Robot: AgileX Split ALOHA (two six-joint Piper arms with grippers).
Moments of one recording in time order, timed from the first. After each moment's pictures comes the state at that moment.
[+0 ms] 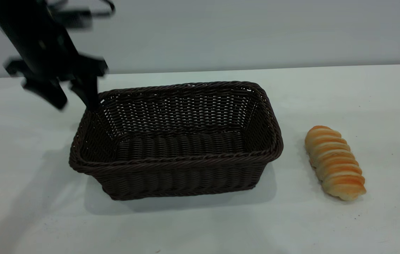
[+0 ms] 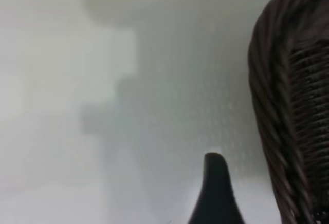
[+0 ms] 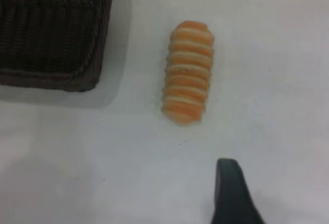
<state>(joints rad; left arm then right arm) -0.20 2.01 -1.34 -0.05 0.59 -0.01 0.04 0.79 -0.59 0.23 0.68 -0.20</state>
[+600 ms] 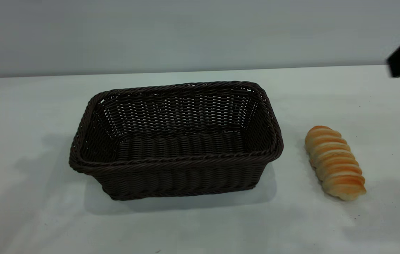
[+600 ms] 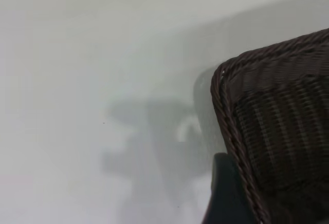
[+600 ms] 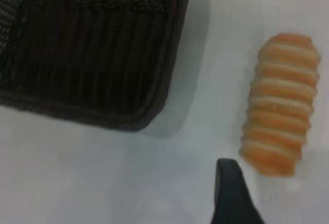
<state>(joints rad) -0.20 1.58 -1.34 -0.01 0.75 -0.02 0.04 1.40 -0.71 0.82 0.46 -0.76</state>
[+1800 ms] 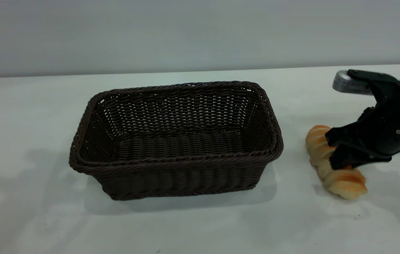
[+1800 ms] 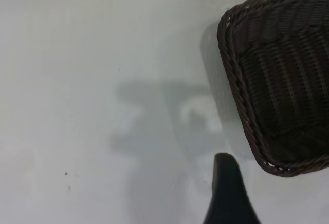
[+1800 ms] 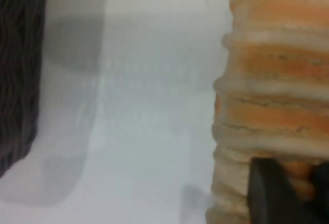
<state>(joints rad) -0.20 1.49 -1.34 0.02 0.92 -0.02 0.09 2.11 -0.88 1.60 0.20 -1.54</state>
